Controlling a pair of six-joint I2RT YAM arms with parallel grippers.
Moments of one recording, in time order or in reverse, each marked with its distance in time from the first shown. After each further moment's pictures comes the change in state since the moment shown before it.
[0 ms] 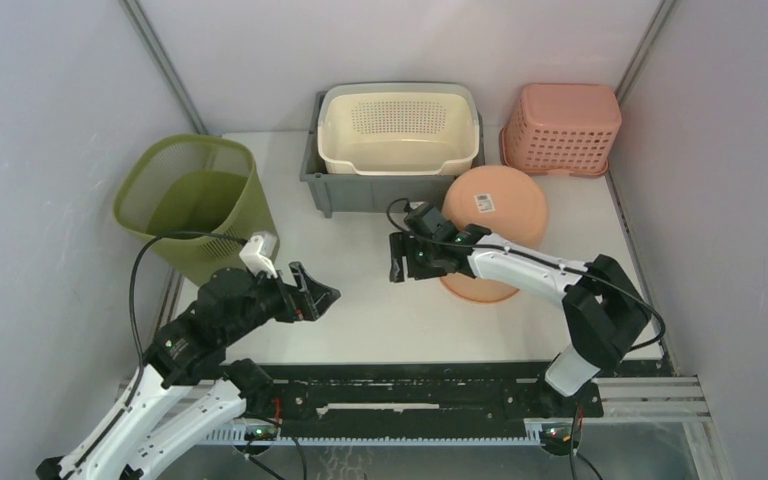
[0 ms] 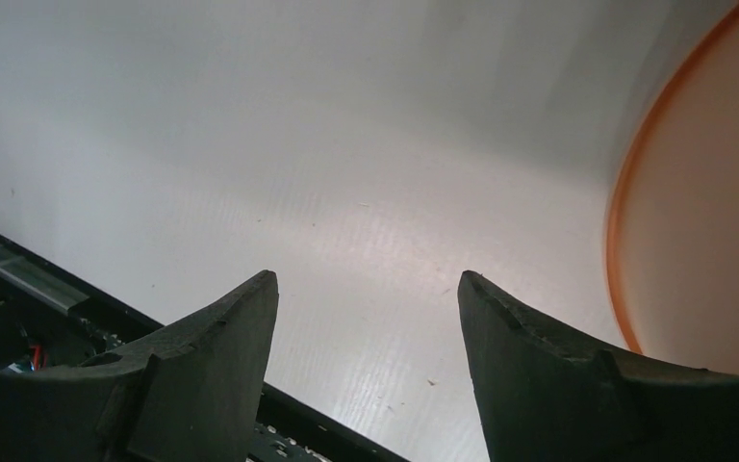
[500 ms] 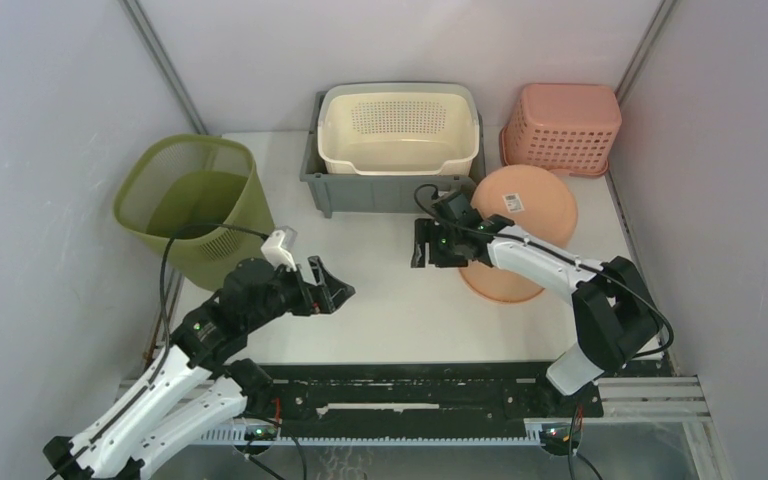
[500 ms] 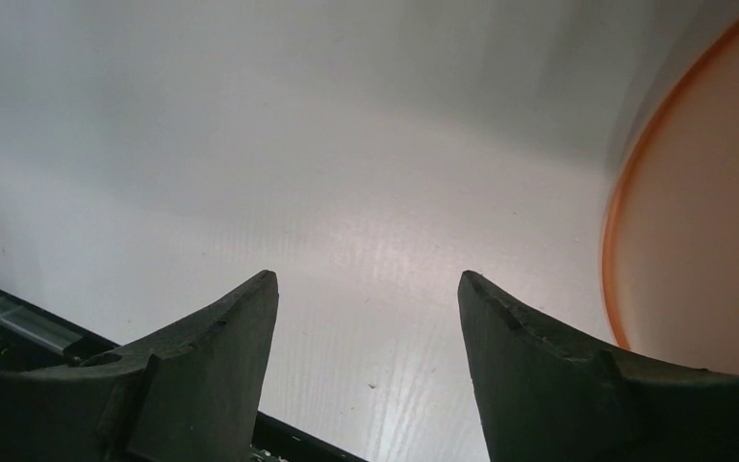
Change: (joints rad) left arm 0.000 0.089 -0.090 0.145 0.027 -0.034; right arm -0.163 -0.053 -0.039 -0.019 -0.033 -0.022
